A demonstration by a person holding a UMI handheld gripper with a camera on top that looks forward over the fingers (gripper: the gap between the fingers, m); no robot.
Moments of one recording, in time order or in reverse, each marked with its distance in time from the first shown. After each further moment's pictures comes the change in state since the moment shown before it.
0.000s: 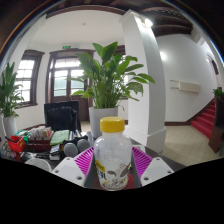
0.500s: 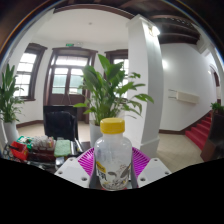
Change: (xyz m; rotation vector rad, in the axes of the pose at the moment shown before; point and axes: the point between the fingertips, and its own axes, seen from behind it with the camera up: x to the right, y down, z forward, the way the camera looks) arm -0.004 -0.084 -0.034 0.009 0.049 -0.095
